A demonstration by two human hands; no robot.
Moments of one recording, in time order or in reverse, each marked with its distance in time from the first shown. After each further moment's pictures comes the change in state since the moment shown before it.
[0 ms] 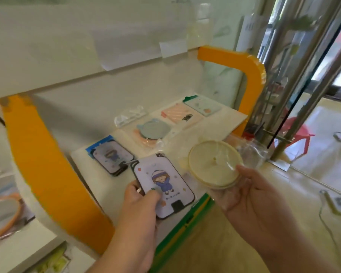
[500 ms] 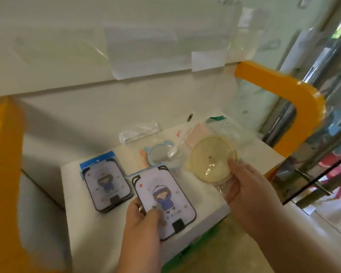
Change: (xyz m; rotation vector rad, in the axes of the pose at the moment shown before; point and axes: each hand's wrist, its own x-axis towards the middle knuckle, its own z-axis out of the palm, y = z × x) left_hand 0.114 0.013 0.054 -0.179 0.222 -0.029; right_hand 0.178 -0.049 0.040 -0.778 0.115 -0.092
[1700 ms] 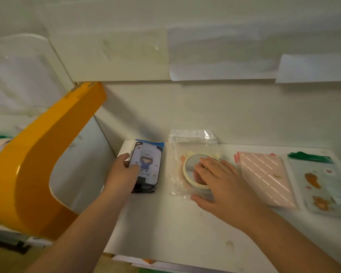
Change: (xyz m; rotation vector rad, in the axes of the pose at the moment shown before) left_hand 0.098 0.043 -0.022 0.362 0.712 0.350; right_hand 0.177 0.033 0.037 -1.483 -1.009 -1.143
